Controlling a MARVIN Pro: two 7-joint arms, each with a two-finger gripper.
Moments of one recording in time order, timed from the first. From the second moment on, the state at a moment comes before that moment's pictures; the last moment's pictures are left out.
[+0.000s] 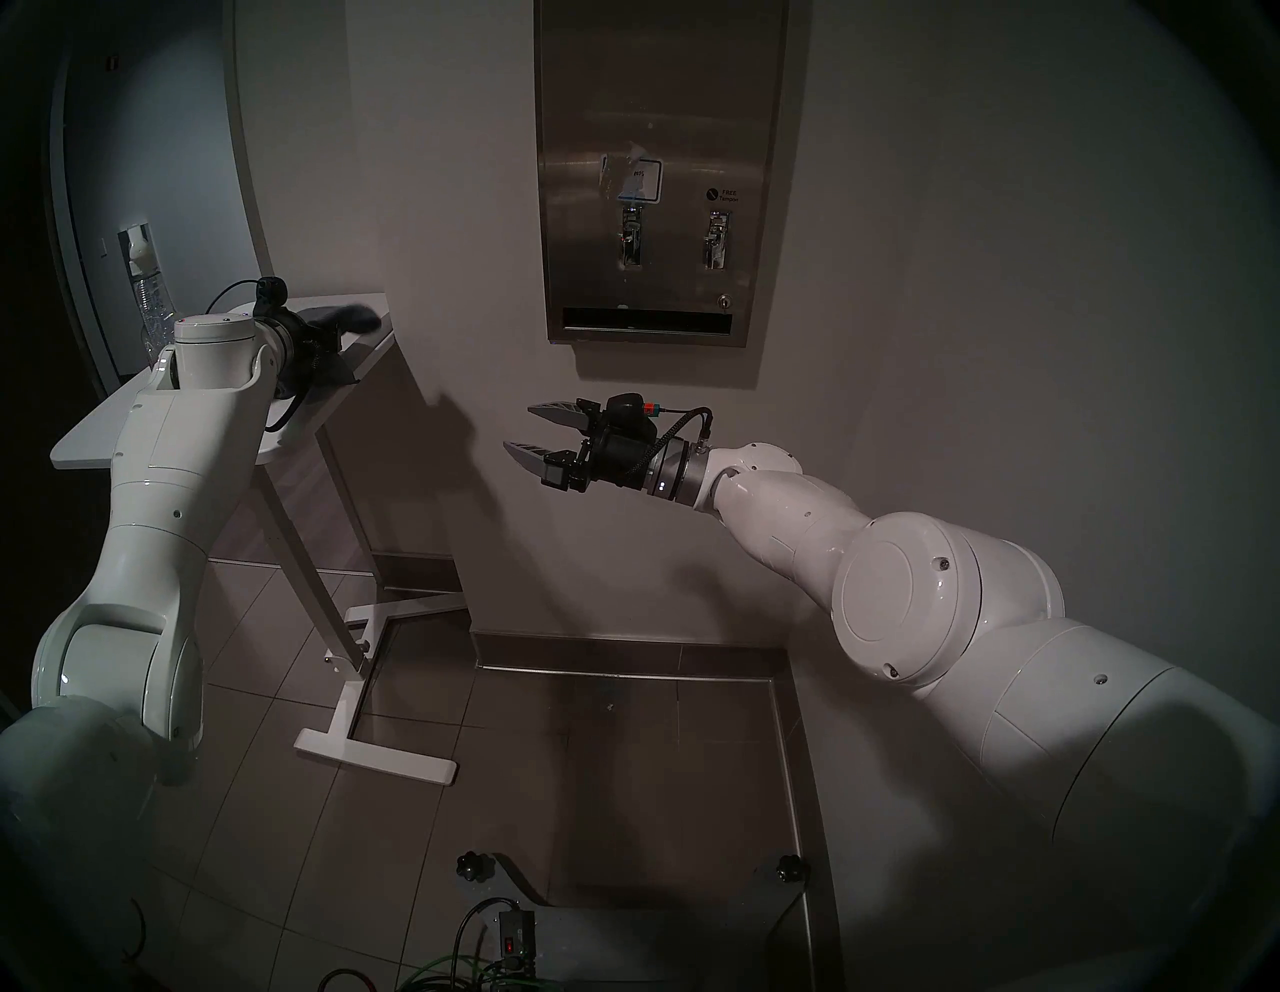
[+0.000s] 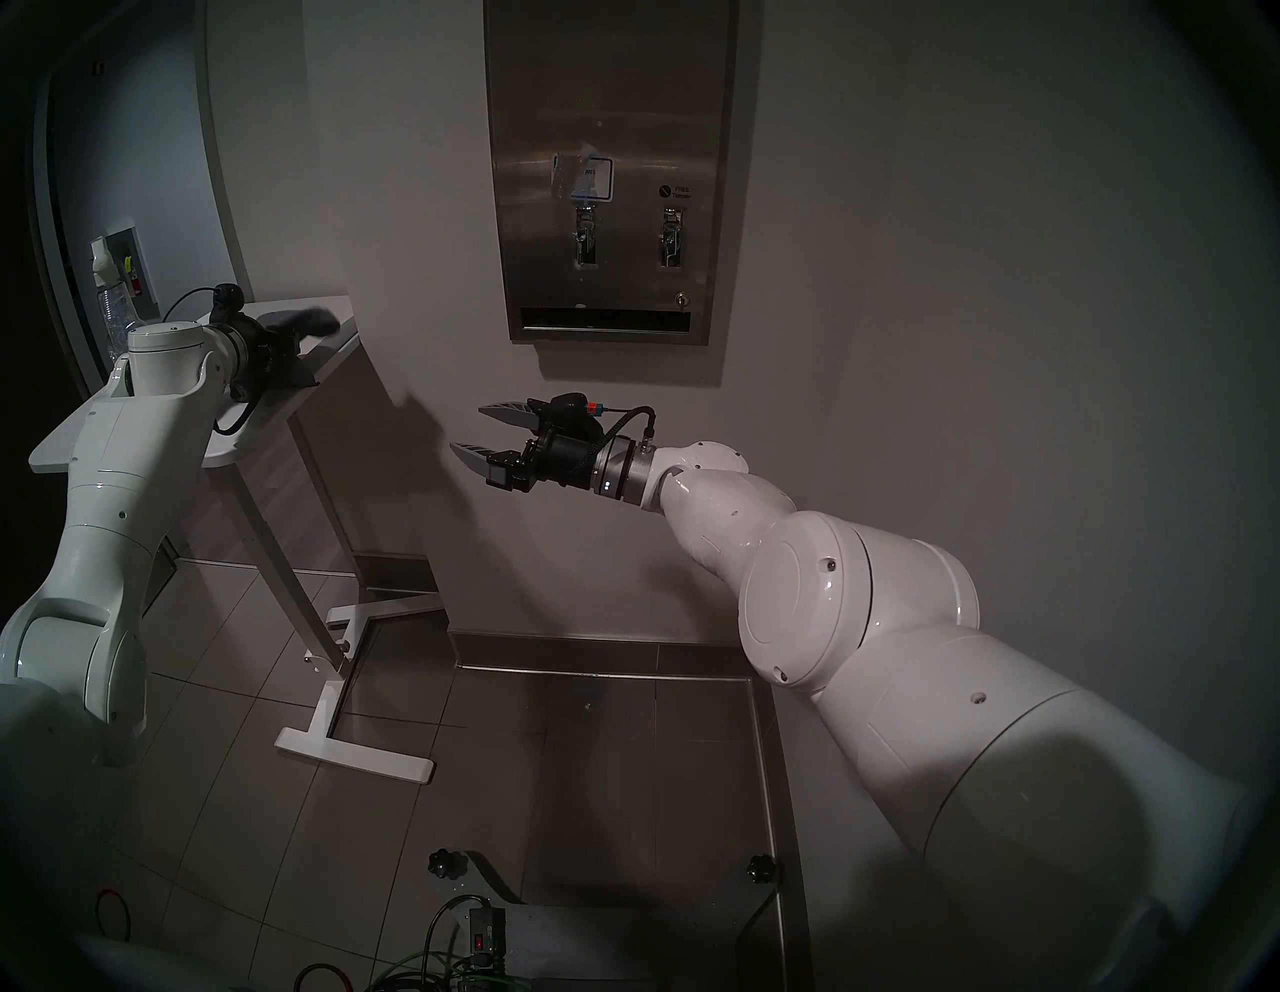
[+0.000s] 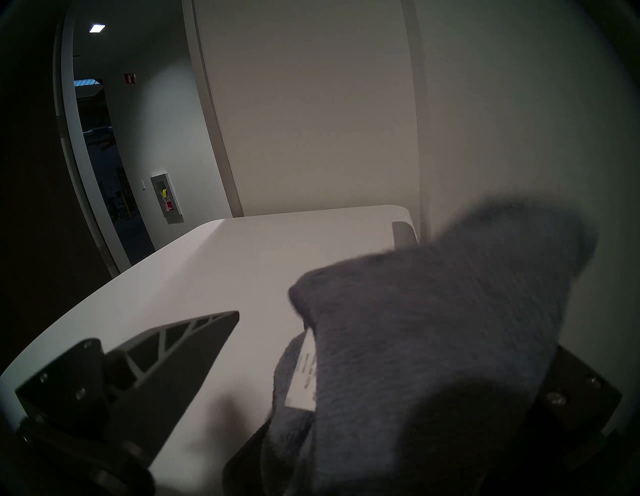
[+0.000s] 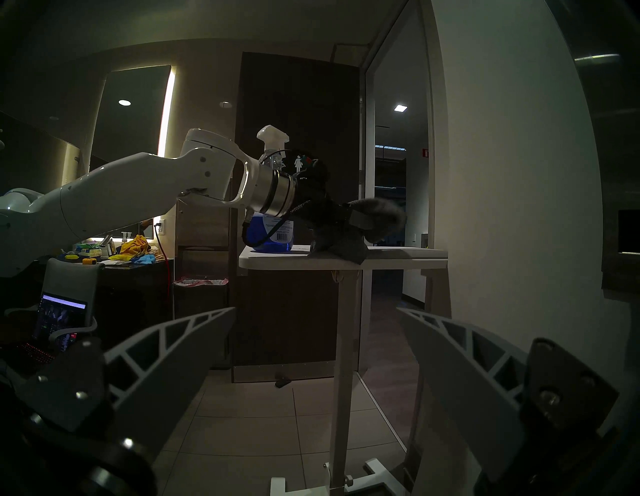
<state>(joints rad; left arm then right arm) 0.73 -0.99 -1.46 -1.08 -0.31 0.58 0.03 -0.46 -1.70 1.83 -0.09 -0.13 -0.47 1.36</state>
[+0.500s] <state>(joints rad) 0.67 -1.03 -1.43 -1.00 -0.29 0.58 0.07 -0.47 -1.69 1.85 -0.09 -0.13 -0.45 1.38</state>
